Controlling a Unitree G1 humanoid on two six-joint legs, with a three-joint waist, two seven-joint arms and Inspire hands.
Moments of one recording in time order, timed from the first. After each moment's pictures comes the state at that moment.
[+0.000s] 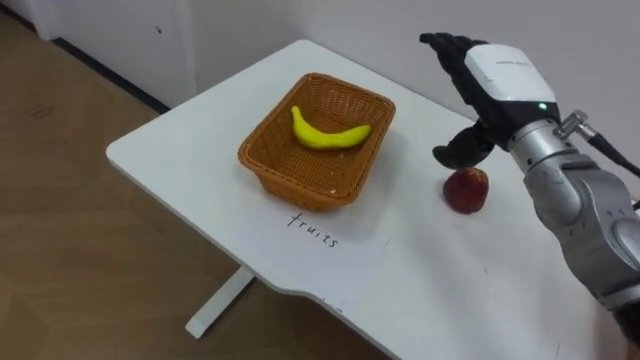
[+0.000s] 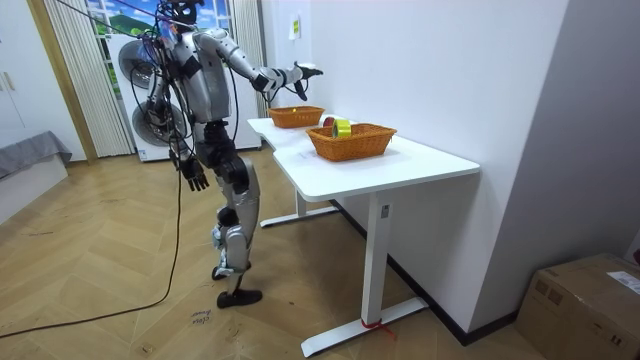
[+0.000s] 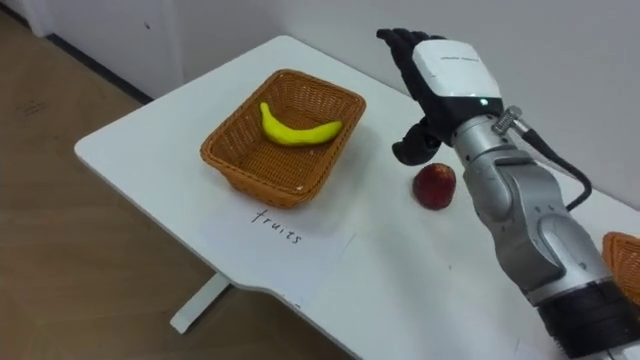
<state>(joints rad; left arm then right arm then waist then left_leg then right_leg) 0.48 0.31 0.08 0.69 0.29 0.12 -0.14 -0.34 -0.62 0.27 0.12 -0.60 0.05 -0.01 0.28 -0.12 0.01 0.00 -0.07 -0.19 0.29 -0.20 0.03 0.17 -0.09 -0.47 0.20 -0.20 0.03</state>
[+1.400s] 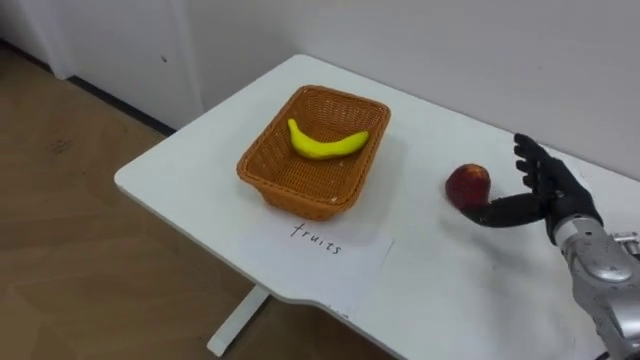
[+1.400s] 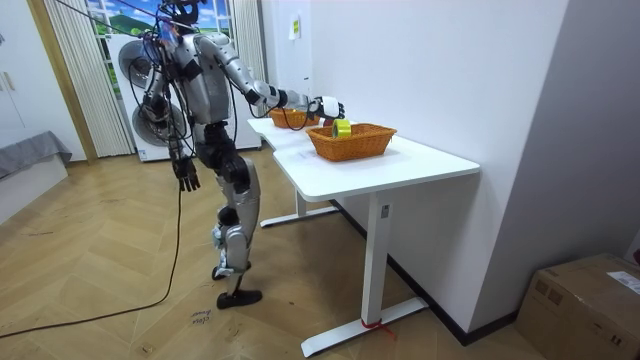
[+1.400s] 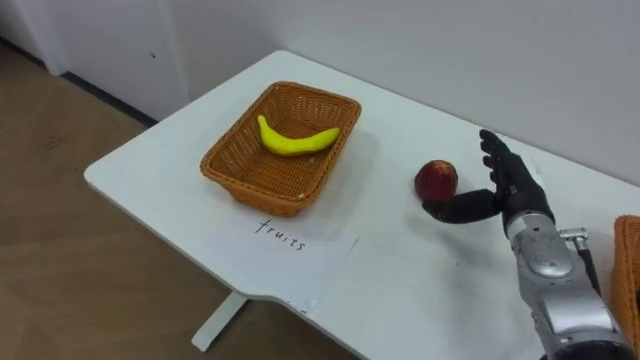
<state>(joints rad) 0.57 0.26 0.03 0.69 0.27 0.17 -0.12 -0.19 -0.54 0.10 0.51 0.24 0.06 -0.09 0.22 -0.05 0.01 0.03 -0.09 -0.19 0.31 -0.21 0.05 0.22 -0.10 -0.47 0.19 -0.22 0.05</state>
